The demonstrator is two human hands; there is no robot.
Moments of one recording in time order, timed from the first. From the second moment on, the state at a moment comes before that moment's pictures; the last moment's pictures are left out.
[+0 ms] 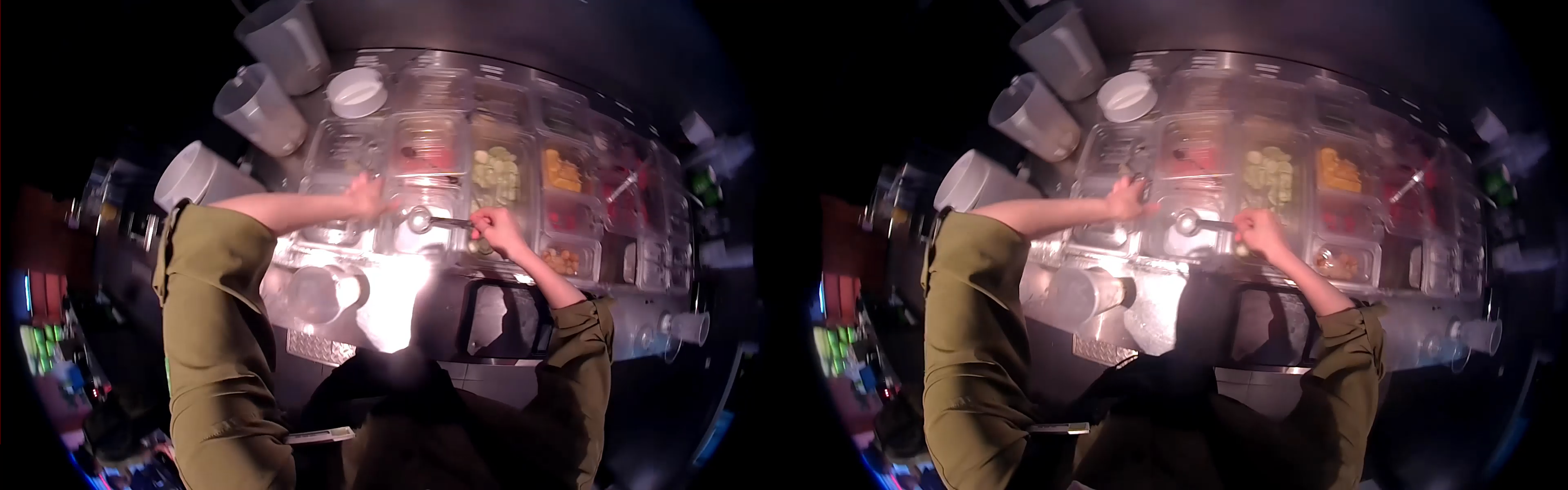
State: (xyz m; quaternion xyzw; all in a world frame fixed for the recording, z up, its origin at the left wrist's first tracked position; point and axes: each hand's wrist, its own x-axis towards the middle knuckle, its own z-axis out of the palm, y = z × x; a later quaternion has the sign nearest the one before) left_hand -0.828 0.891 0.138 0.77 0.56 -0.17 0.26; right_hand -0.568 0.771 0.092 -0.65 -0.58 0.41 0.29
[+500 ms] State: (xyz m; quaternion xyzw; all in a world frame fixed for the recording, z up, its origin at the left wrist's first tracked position) left_hand -1.032 0.681 0.095 0.48 0.61 0.58 0.26; right_hand -0.767 0.727 0.105 -0.31 -0.75 0.50 0.31
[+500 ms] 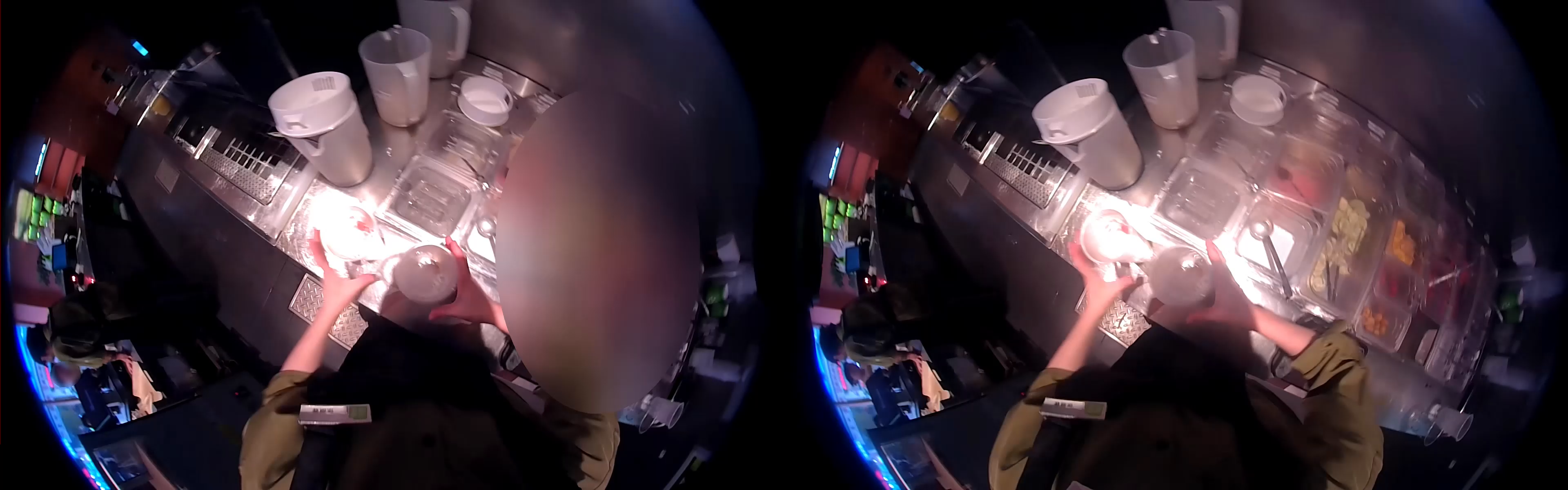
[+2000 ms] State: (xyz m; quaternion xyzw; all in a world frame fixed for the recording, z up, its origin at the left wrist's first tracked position) left_hand -2.700 1.027 0.171 0.21 0.67 0.70 -0.14; right_hand -2.503 1.171 0.181 -0.08 -0.70 0.59 0.39
